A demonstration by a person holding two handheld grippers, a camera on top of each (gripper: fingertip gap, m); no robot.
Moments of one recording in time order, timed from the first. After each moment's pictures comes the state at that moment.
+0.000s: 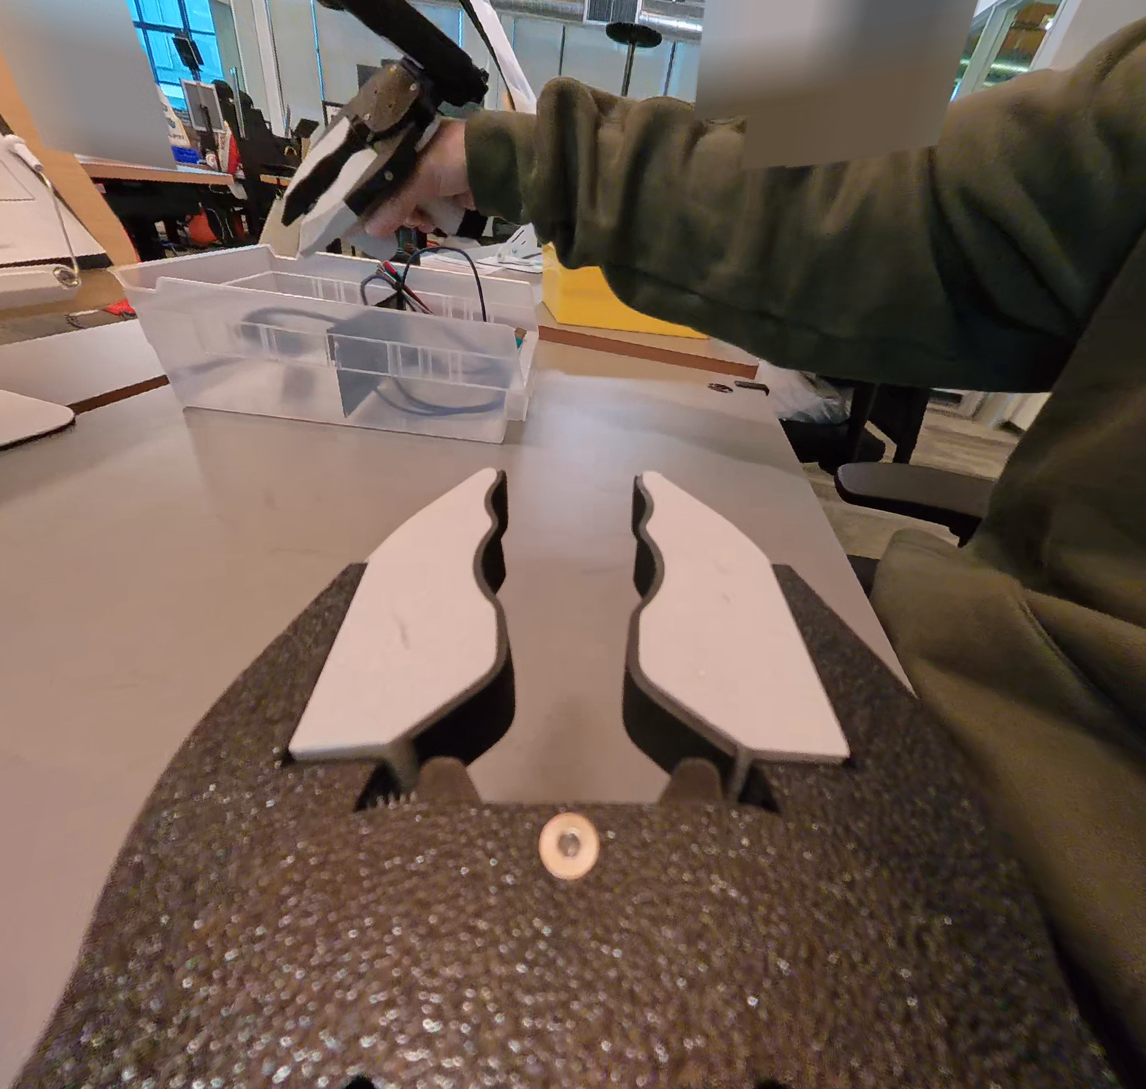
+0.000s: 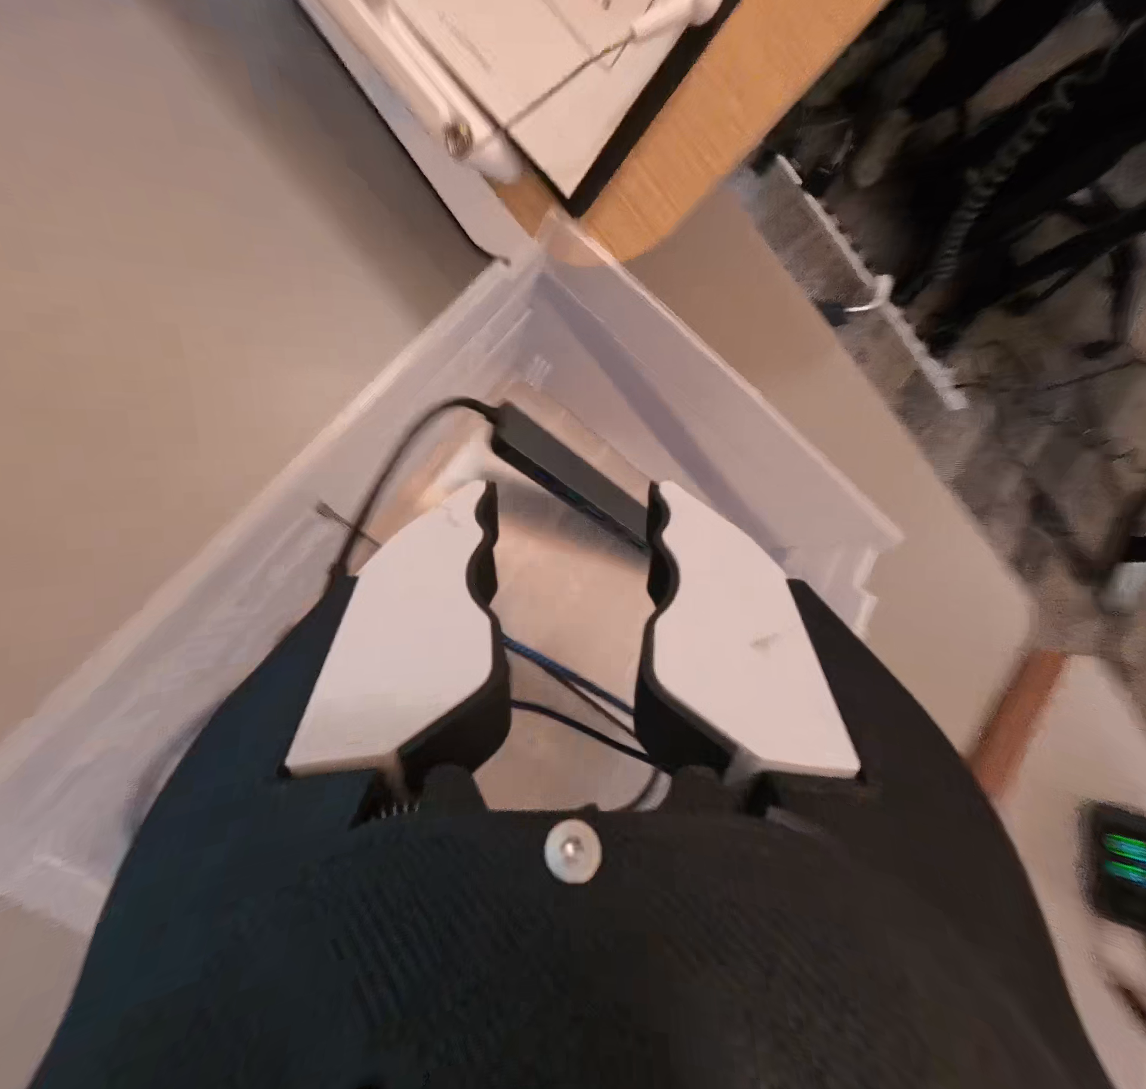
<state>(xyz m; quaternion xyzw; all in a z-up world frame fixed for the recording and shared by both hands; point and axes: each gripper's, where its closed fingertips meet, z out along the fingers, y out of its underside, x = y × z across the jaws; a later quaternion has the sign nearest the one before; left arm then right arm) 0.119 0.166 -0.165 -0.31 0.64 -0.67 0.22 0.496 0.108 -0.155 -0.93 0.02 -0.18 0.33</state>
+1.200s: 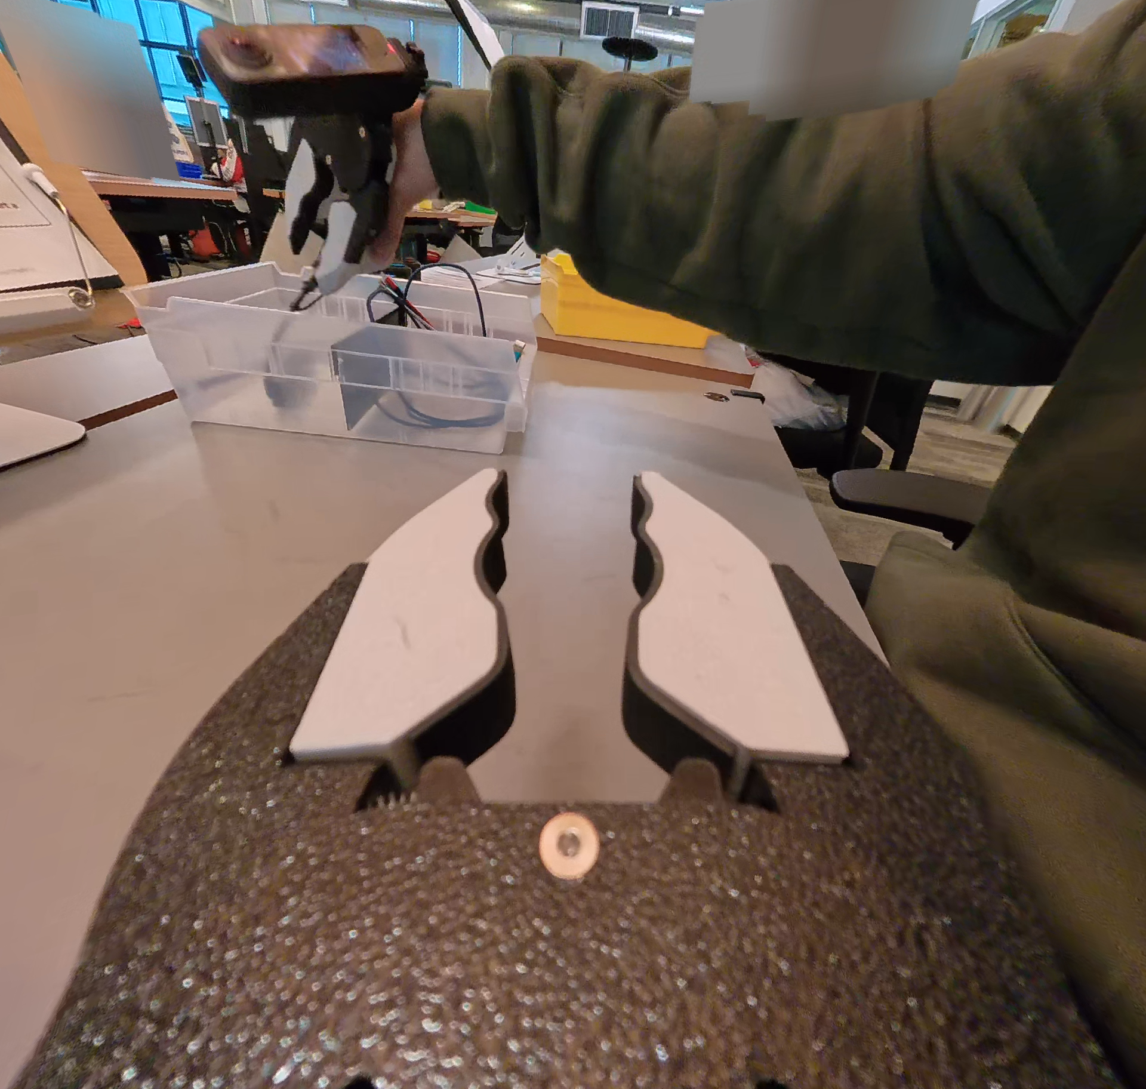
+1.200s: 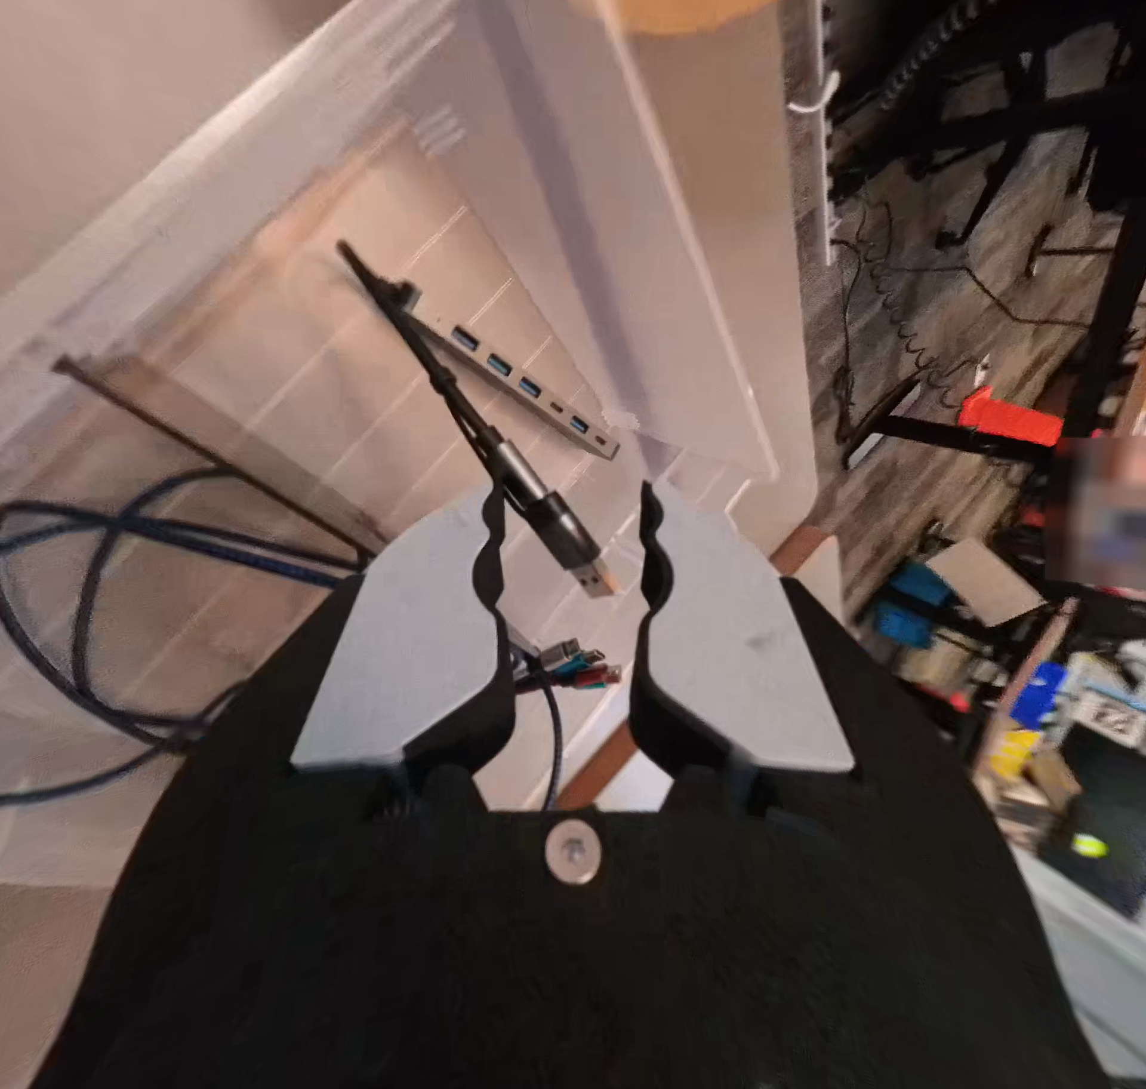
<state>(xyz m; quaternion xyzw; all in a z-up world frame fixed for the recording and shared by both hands) 0.115 0.169 -0.157 -0.31 0.63 -0.68 0.22 0.529 0.089 -0.172 -0.95 -0.07 -0.30 0.08</state>
